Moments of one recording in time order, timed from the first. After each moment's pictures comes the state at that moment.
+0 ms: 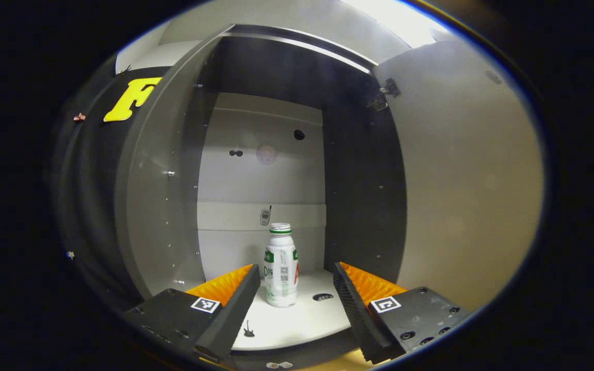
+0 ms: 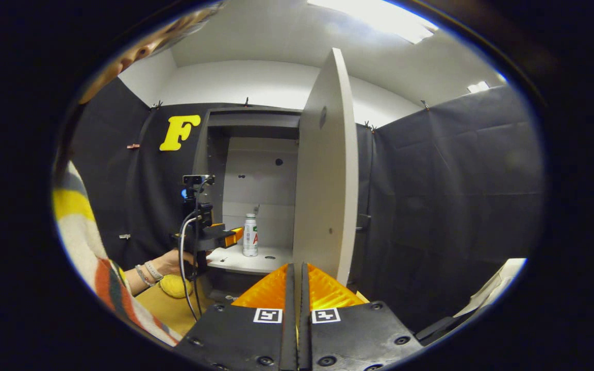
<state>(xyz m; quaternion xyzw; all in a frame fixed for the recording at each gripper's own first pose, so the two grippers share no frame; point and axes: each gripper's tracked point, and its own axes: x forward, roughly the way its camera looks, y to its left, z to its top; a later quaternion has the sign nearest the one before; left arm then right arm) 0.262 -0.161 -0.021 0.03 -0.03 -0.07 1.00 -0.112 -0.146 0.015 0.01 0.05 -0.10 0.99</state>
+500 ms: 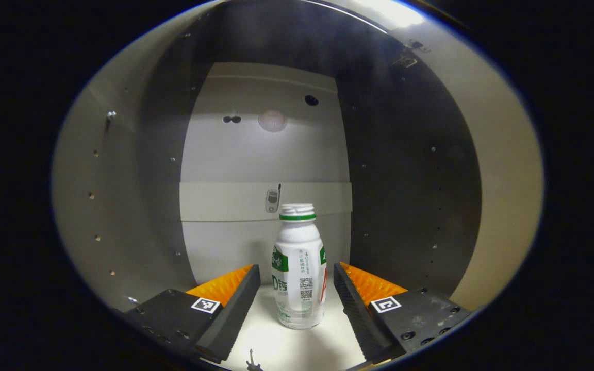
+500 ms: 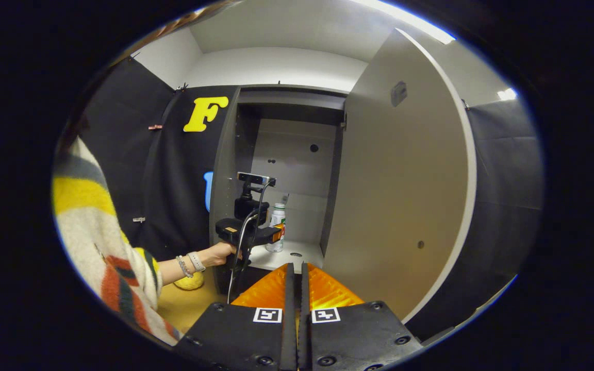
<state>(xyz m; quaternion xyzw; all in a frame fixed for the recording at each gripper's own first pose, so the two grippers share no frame) 0.369 -0.152 -0.069 0.03 0.01 -0.06 1.00 -0.041 -0.104 -0.012 -0.03 0.09 -0.02 1.00</state>
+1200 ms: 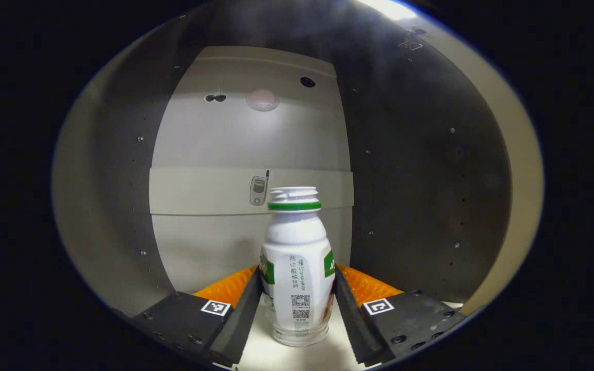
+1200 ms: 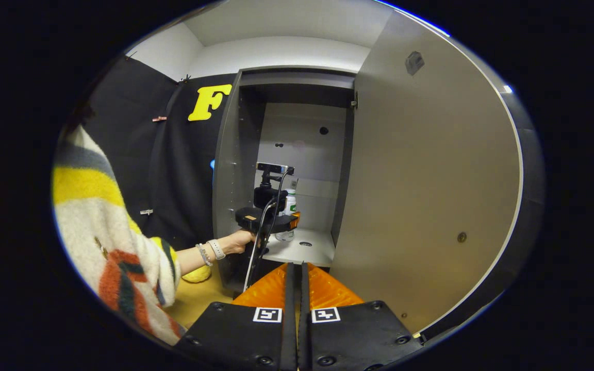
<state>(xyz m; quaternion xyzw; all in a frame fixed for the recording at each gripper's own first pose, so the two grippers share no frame) 0.408 -0.163 -0.080 0.02 0.01 -0.08 1.00 -0.029 -0.108 -0.033 -0.01 0.12 0.00 0.99</state>
